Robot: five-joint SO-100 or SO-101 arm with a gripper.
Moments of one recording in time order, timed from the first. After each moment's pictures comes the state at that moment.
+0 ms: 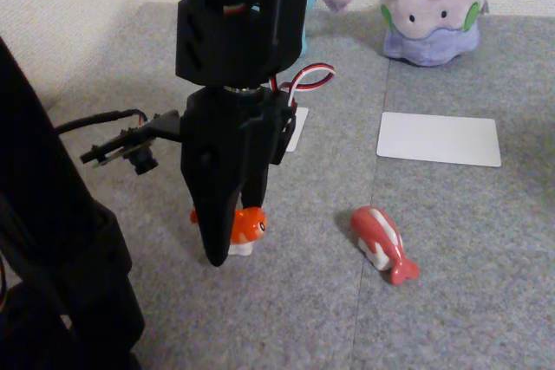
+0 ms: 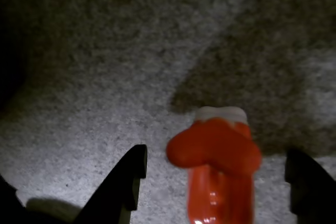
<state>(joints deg) 31.1 94.5 126.0 74.0 -22.7</state>
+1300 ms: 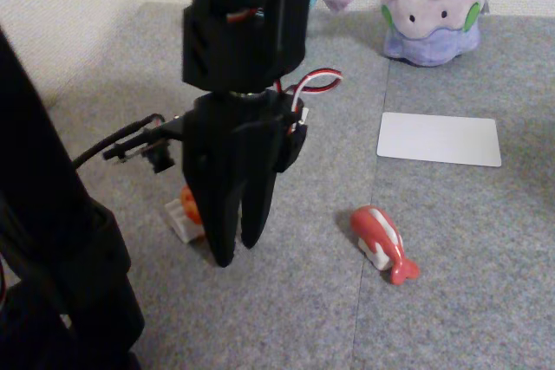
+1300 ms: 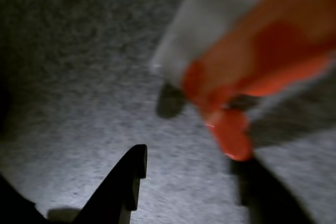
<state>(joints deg) 30.5 94.1 126.2 72.2 -12.7</state>
